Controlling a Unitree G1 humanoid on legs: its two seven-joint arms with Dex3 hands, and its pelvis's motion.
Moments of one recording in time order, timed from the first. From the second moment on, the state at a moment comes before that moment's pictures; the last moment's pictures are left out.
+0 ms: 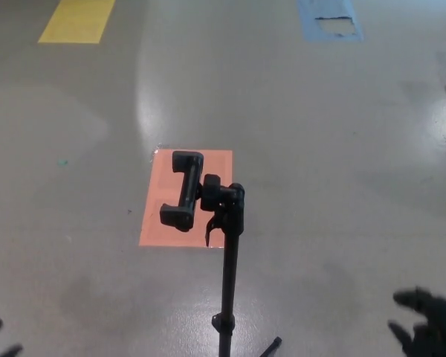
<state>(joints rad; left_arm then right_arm) -0.38 0.59 -0.08 1.23 0.25 -0.14 -0.11 -0.47 -0.38 0.16 1.11 -0.25 -0.04 0.13</state>
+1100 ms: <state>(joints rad) -0.47 0.70 -0.20 0.98 0.38 -0.47 0.06 -0.52 -0.36 0.08 1.20 -0.25 -0.21 0.02</state>
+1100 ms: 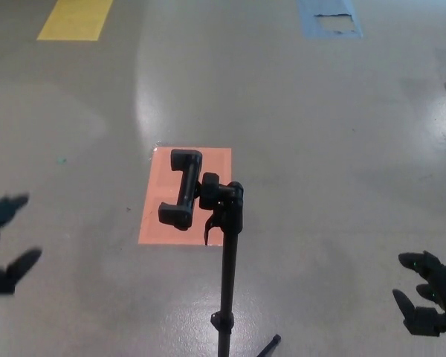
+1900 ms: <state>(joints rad) -0.43 0.91 -0.26 0.32 0.63 -0.56 0.09 -0.56 -0.37 0.07 1.23 -0.25 -0.22 0.01</state>
